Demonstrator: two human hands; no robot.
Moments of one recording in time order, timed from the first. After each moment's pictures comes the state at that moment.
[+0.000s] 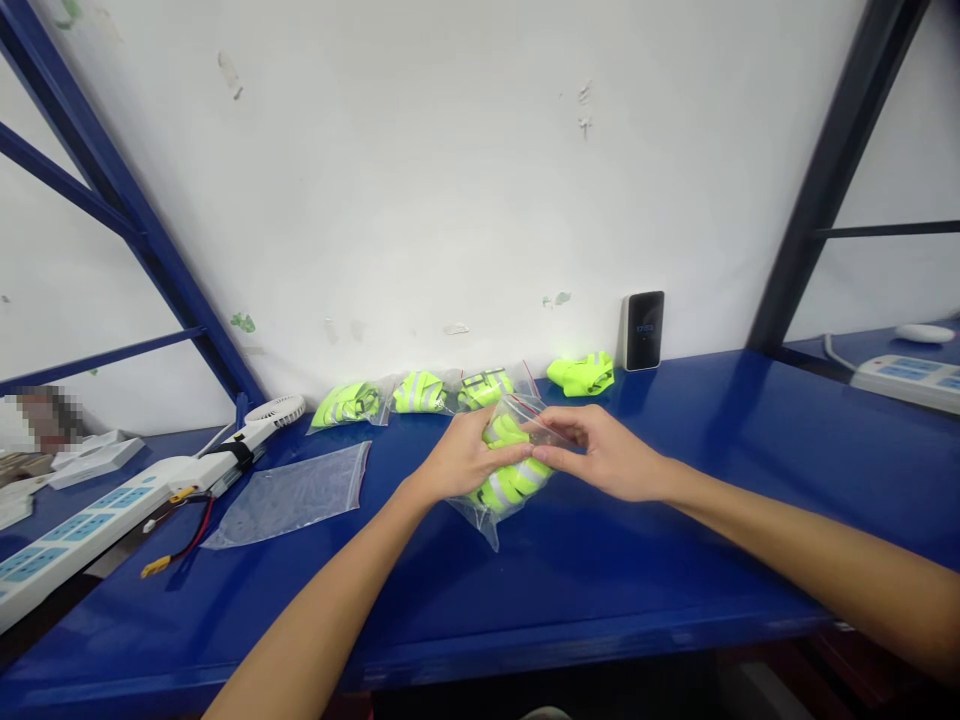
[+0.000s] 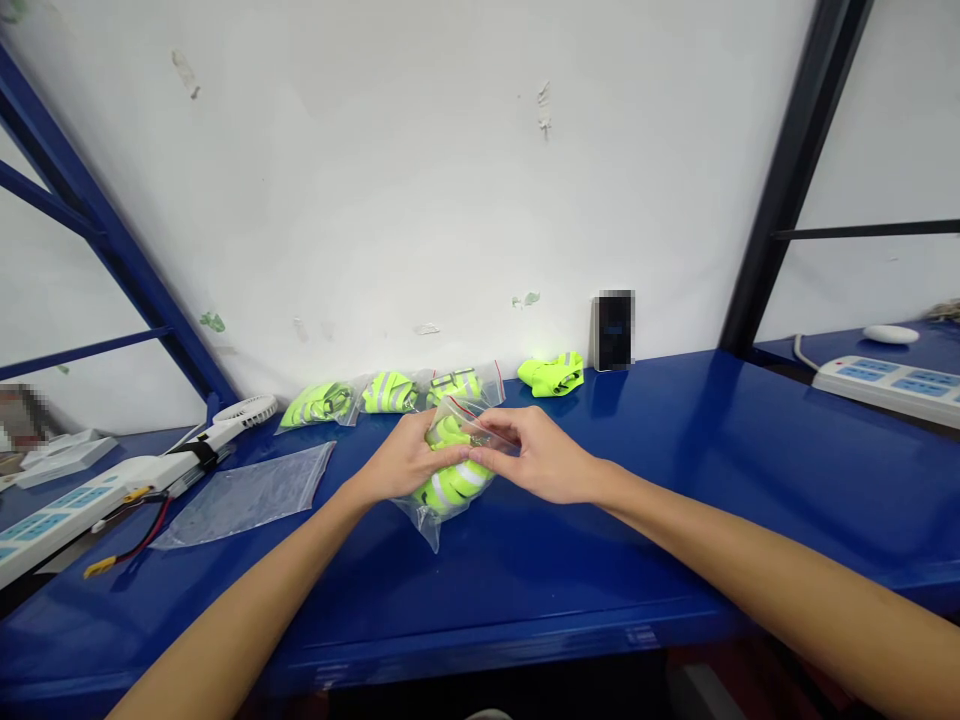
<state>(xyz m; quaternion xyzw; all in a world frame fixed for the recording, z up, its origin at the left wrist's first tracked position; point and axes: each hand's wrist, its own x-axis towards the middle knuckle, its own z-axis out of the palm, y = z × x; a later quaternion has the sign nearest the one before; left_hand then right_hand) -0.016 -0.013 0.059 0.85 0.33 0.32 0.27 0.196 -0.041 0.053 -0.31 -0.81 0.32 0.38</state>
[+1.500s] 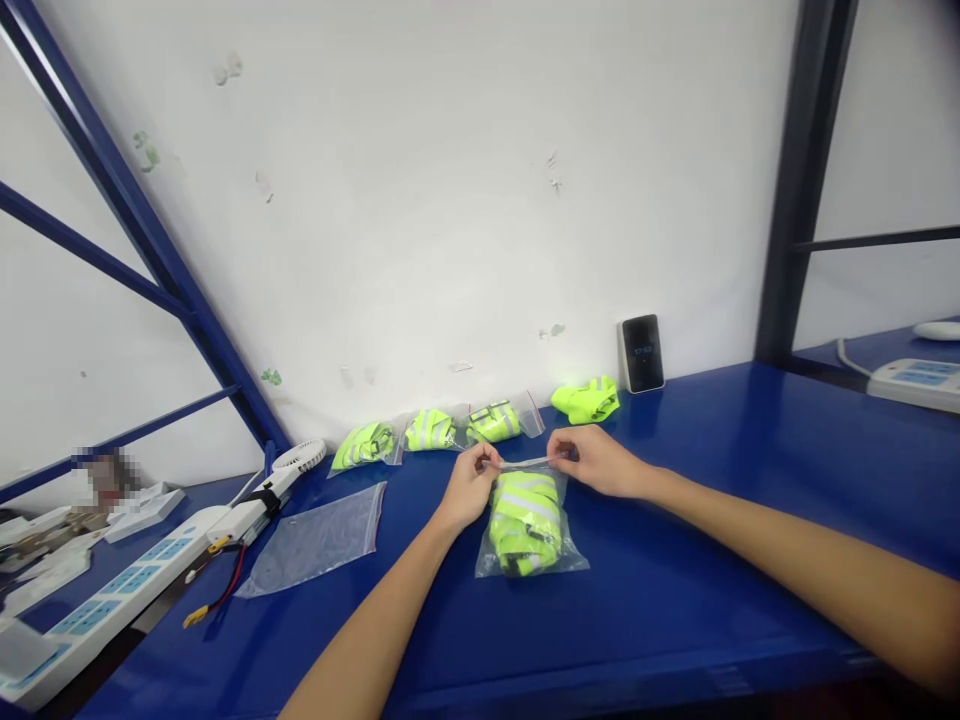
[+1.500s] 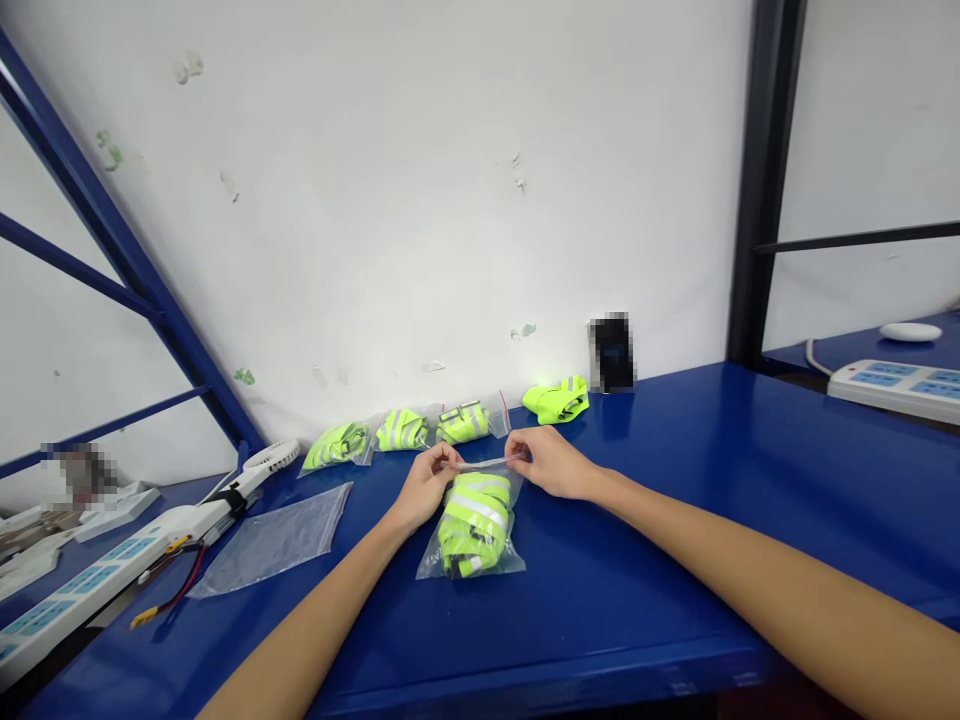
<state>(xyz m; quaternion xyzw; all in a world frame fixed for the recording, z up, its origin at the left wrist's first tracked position) -0.019 0.034 0.001 0.68 0.40 0.46 0.41 0.218 0.024 0.019 -0.39 -0.83 0.19 0.35</state>
